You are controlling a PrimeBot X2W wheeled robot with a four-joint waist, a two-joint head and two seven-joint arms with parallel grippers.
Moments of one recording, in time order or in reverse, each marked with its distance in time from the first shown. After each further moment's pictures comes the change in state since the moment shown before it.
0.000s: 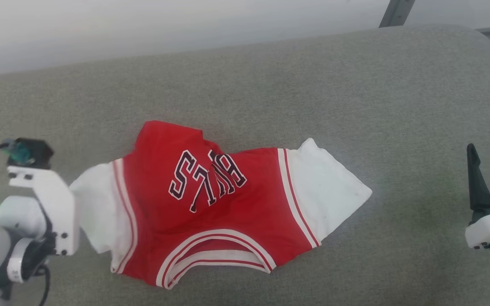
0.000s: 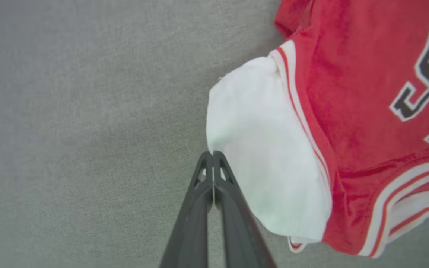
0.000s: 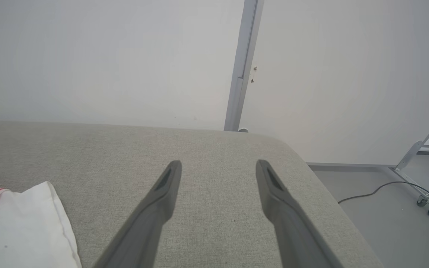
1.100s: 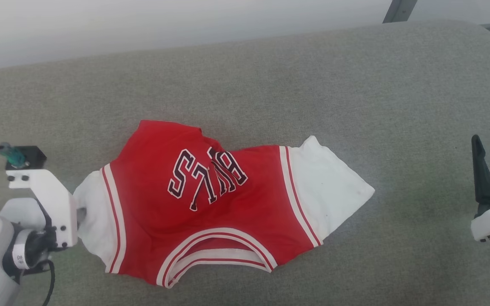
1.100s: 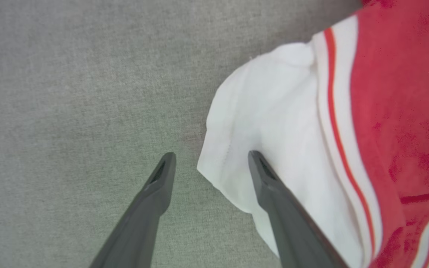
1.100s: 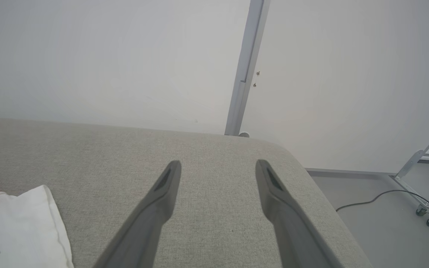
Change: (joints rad) left arm -0.063 -0.100 0.008 0.311 -0.066 -0.062 -0.054; right arm -0.018 -0.032 0.011 -0.023 0.009 0.000 0.021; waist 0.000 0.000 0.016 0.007
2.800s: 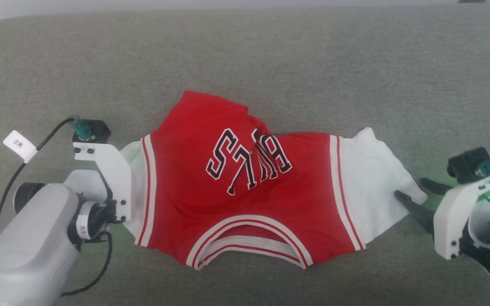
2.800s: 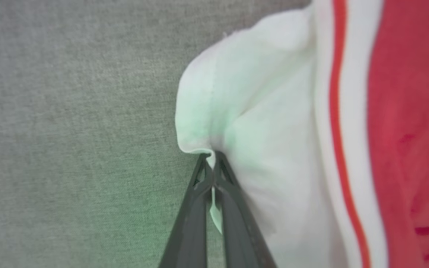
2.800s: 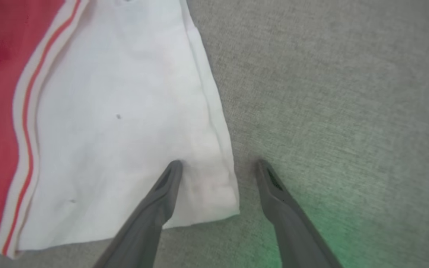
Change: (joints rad) left arm -0.173 -0.186 -0.147 0.108 0.049 -0.030 0.010; right arm -0.148 -0.300 0.585 0.028 0.502 0.000 0.545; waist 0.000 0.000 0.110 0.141
